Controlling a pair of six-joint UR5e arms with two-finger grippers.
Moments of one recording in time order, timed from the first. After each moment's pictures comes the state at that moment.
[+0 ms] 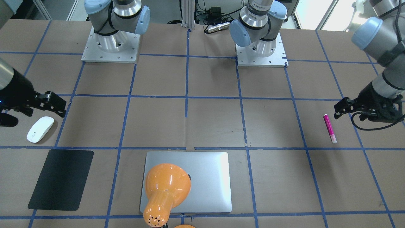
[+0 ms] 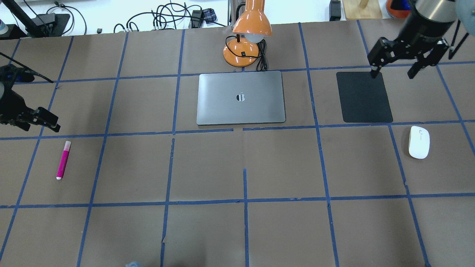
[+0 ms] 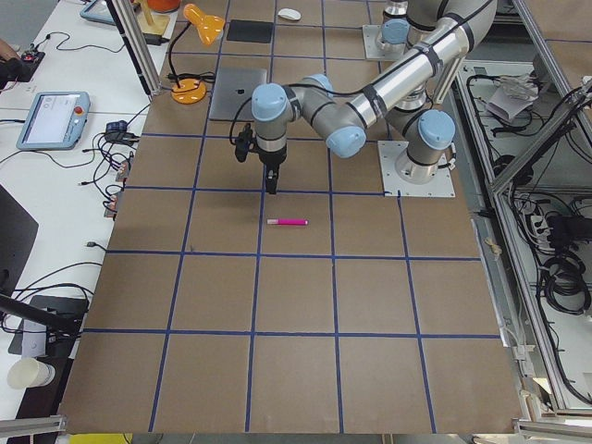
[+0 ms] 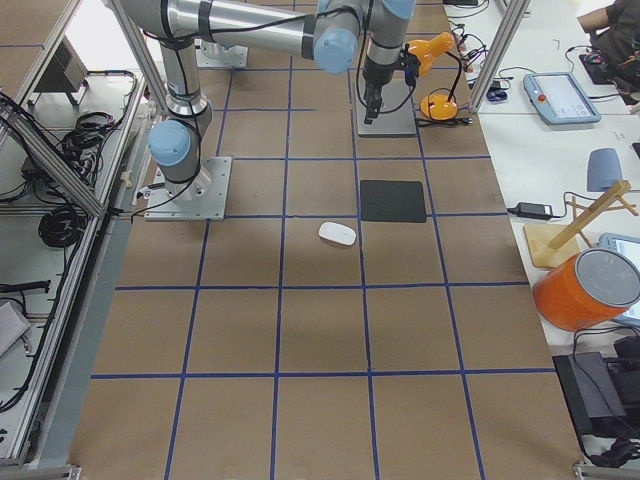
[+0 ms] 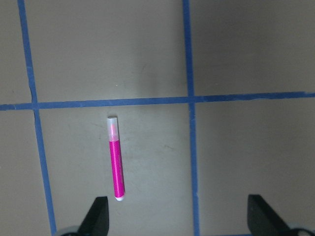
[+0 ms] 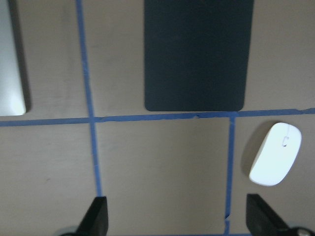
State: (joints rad) left arm -0.94 -1.75 -1.90 -1.03 1.58 0.73; right arm 1.26 -1.39 1.57 -1.67 -1.55 -0.27
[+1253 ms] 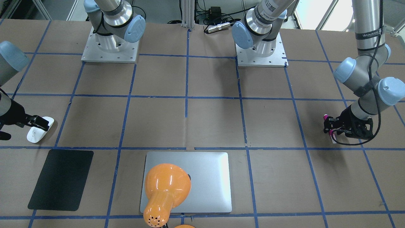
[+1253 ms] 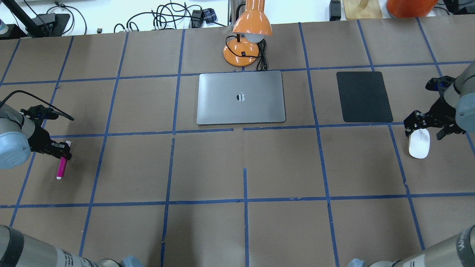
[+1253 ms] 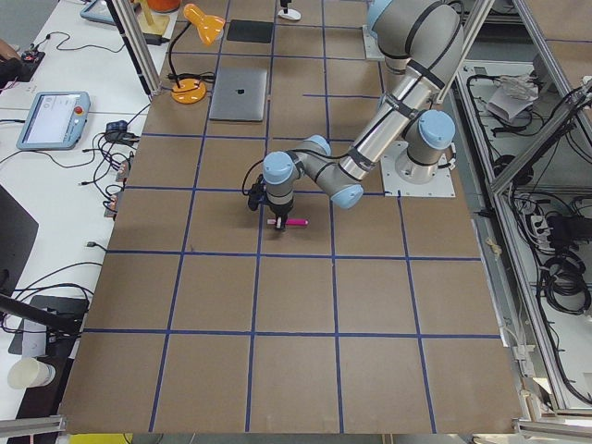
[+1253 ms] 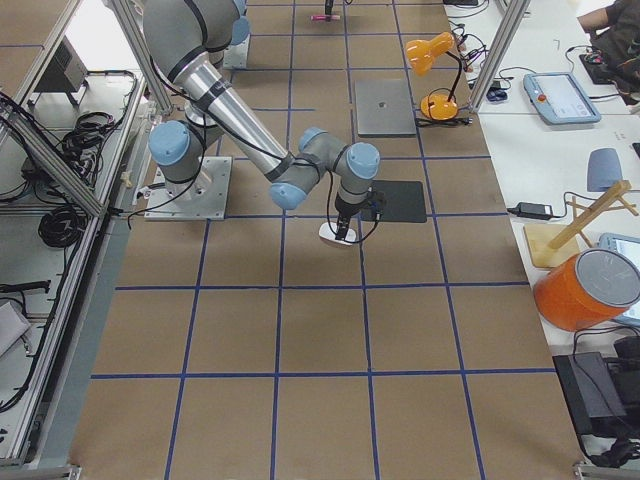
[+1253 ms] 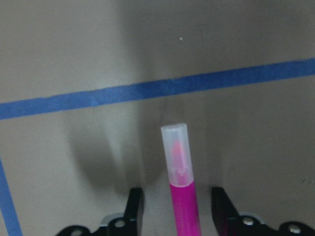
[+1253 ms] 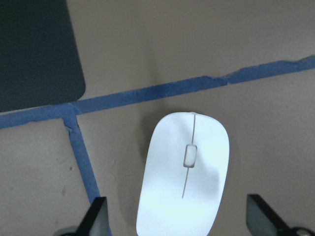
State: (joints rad) left arm -0.88 -1.95 -2.01 -0.77 1.60 0.82; right arm 1.00 -1.24 1.94 -2.17 -1.65 -0.38
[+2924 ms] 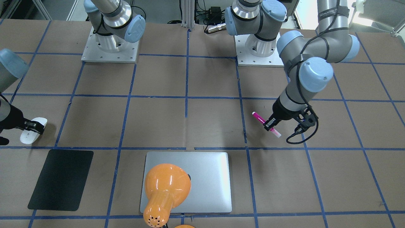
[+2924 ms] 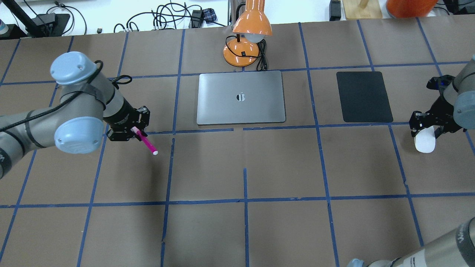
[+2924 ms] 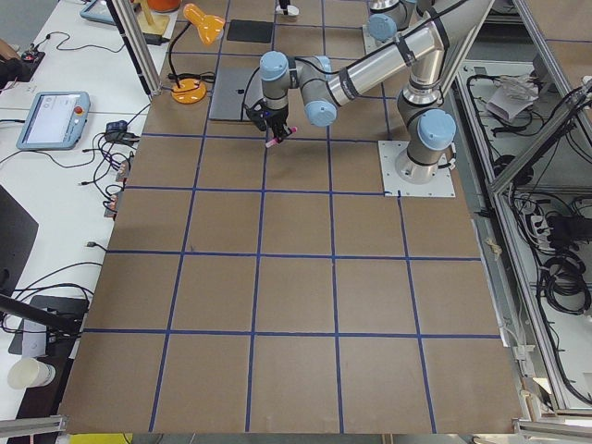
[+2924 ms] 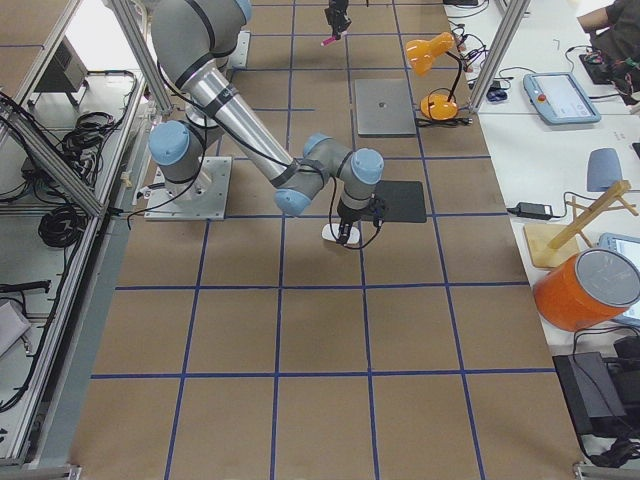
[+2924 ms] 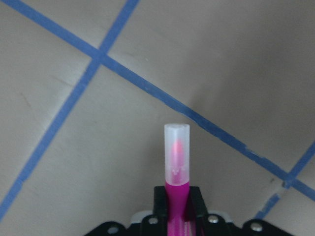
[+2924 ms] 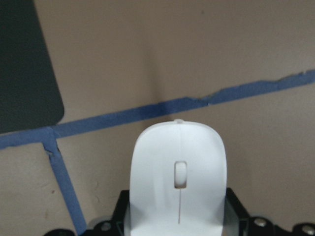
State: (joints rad) left arm -1.47 -1.75 -2.01 -0.98 1.53 -0.68; right arm 1.01 -1.21 1.90 -2.18 -1.66 -0.37
